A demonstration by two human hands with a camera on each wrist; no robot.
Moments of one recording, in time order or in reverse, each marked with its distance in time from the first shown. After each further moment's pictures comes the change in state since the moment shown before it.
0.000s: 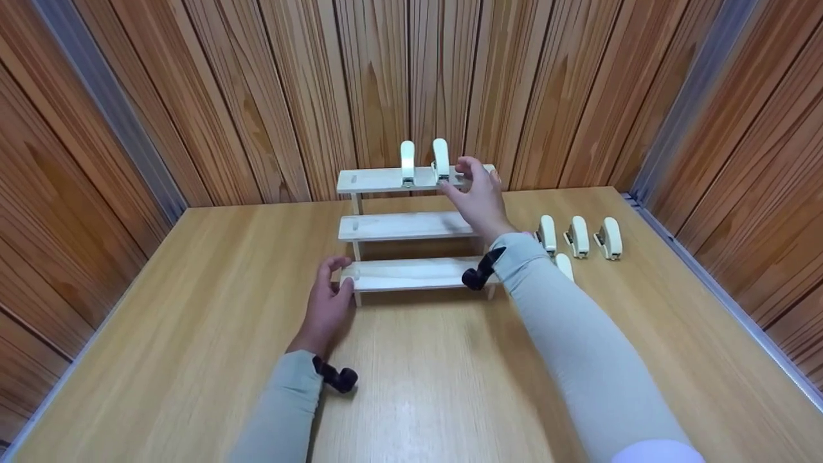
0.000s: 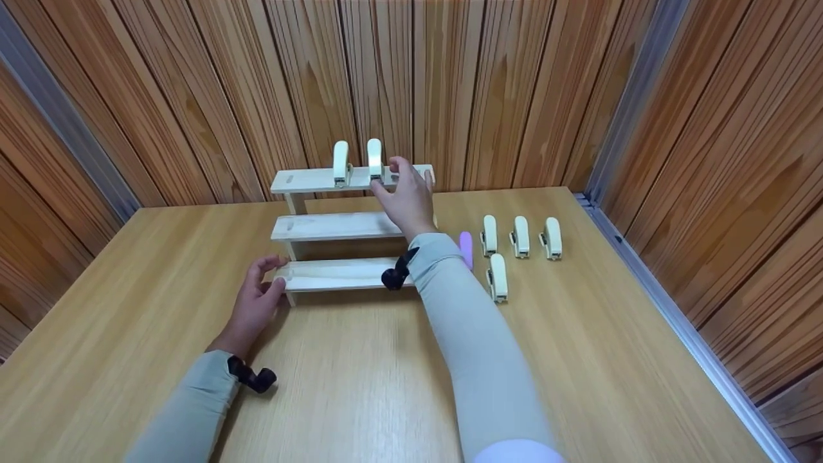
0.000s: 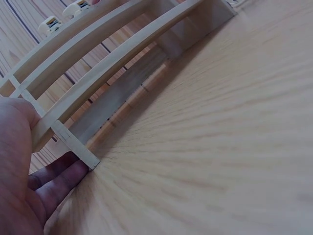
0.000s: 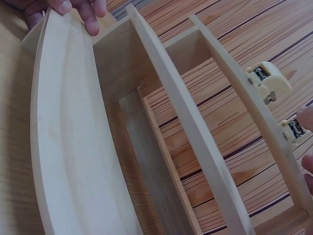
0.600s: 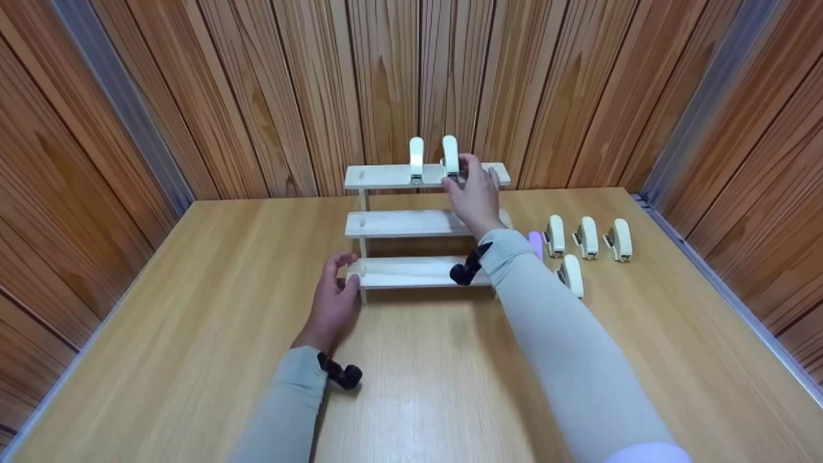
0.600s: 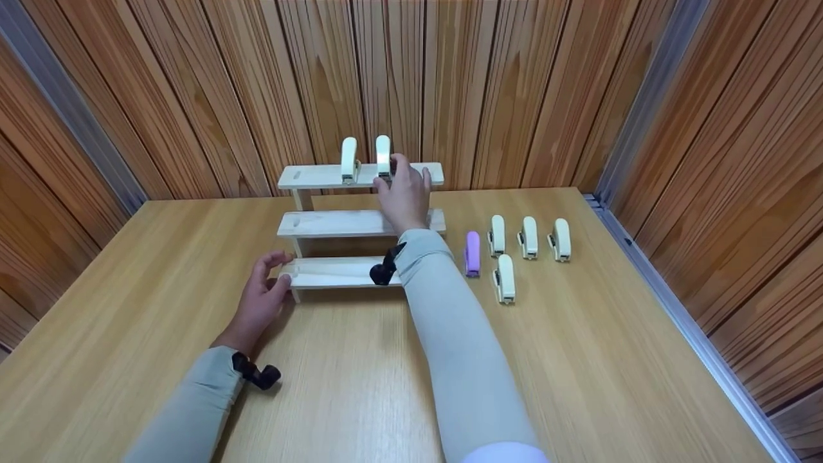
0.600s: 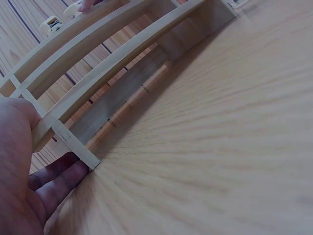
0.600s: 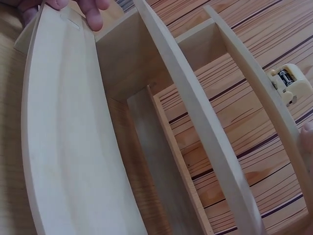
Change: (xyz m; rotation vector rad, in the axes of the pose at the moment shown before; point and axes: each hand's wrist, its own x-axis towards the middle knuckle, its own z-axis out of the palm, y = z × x) left_hand 0.002 -0.003 0.001 -0.002 0.000 0.015; right_hand 0.008 -0.006 0.025 -0.137 0.042 -0.012
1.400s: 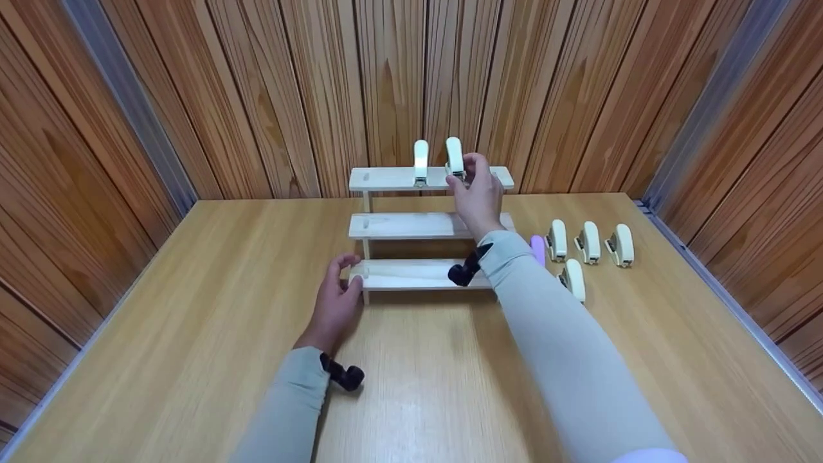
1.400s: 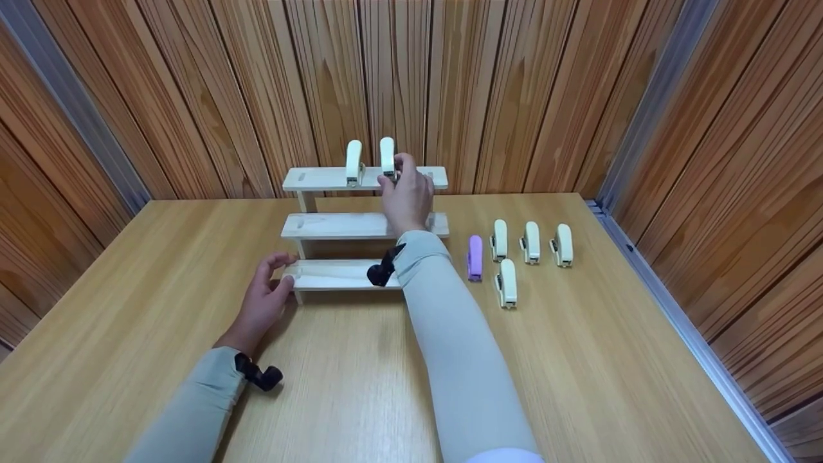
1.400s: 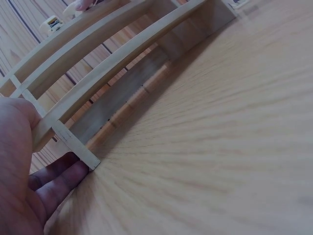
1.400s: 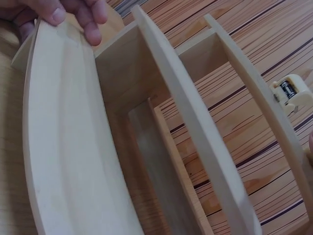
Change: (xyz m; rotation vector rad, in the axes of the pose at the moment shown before) left_hand -0.001 0.003 0.000 -0.015 0.003 -0.028; right_hand -0.002 -0.011 0.002 0.092 0.118 0.049
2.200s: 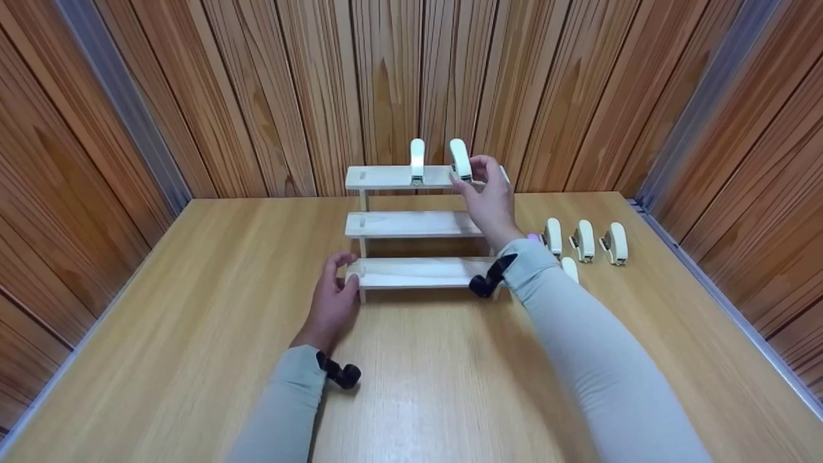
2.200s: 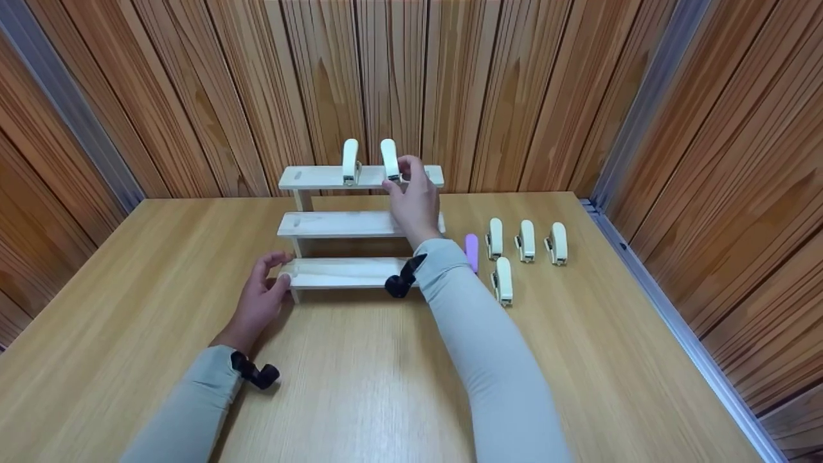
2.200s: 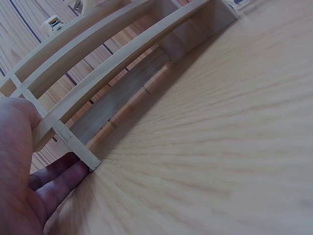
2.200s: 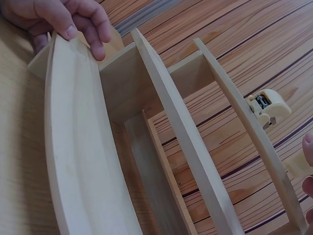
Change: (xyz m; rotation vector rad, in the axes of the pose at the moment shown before) left_hand 0.000 -0.002 -0.002 -0.018 -0.014 0.013; right_hand -0.015 0.002 -0.030 0.158 -0.060 0.010
